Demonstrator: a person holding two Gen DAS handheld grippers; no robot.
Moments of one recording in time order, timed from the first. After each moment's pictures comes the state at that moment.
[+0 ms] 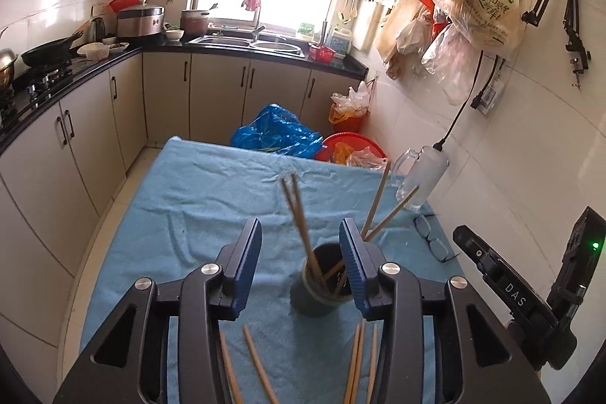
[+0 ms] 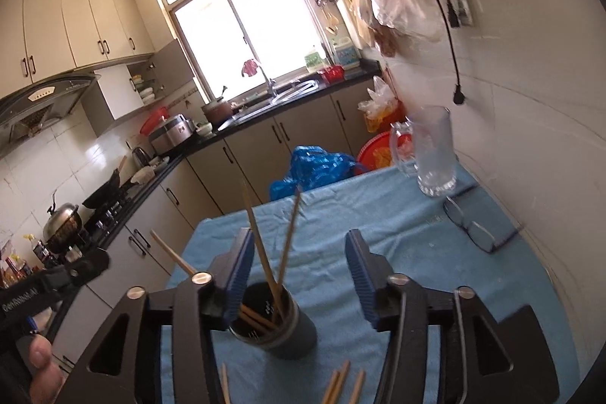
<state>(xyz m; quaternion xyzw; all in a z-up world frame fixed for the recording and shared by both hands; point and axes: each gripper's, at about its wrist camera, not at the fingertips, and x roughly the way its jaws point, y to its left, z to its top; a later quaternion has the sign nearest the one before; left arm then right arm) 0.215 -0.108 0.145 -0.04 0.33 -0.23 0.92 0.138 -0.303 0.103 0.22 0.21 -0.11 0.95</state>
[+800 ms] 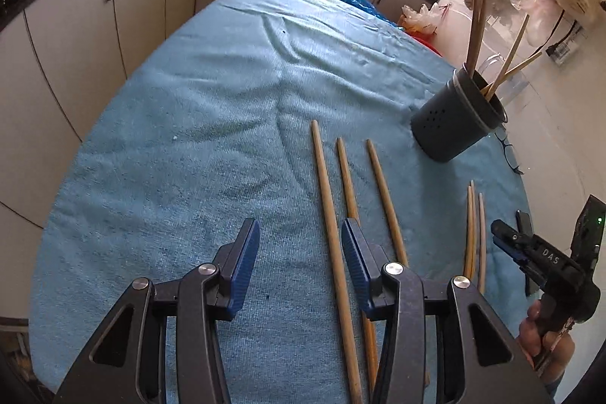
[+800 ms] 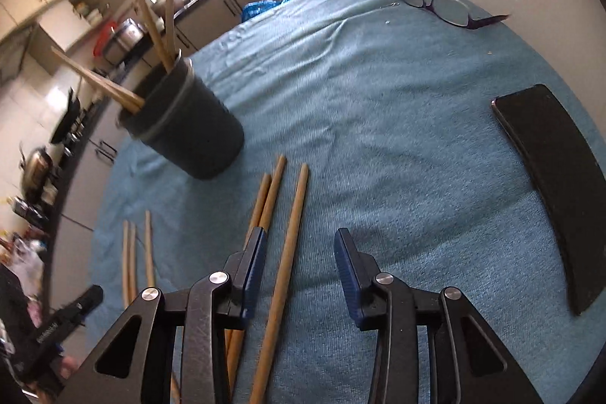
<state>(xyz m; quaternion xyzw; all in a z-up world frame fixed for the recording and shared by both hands) 0.182 -0.004 -0.040 -0.09 0.50 -0.16 0.85 0.112 -0.298 -0.060 0.28 0.43 -0.10 0.85</state>
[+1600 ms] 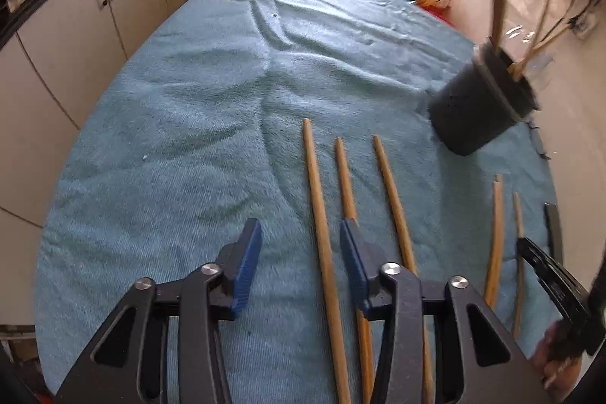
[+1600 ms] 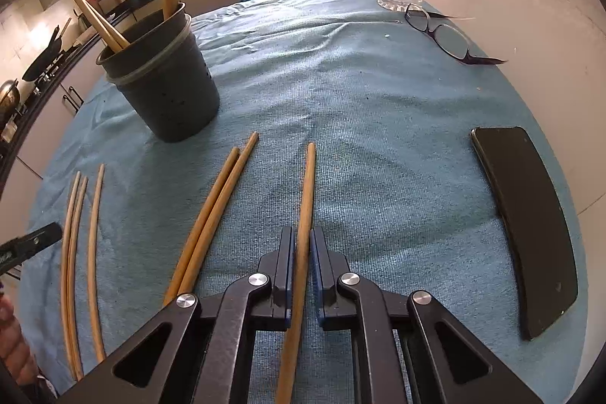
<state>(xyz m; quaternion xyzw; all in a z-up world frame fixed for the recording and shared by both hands) 0.216 -0.042 -0.050 -0.03 0.54 -0.13 0.83 0.109 -0.285 -0.063 0.15 0.46 -0.14 0.86</state>
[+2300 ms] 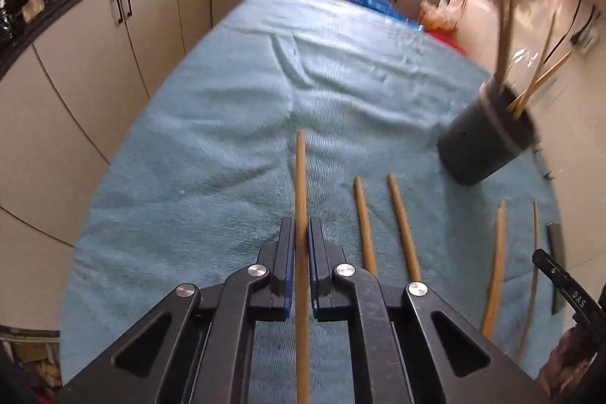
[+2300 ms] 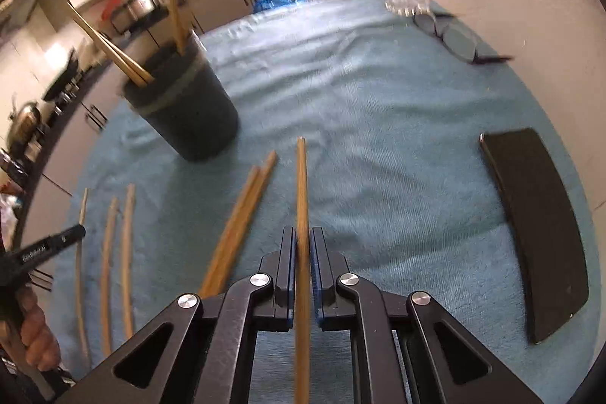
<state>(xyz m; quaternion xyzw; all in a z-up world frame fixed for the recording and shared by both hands) 0.212 -0.018 -0.018 -0.04 0.49 -0.12 0.86 0.103 -0.293 -0.043 0.20 0.43 -0.10 0.87</state>
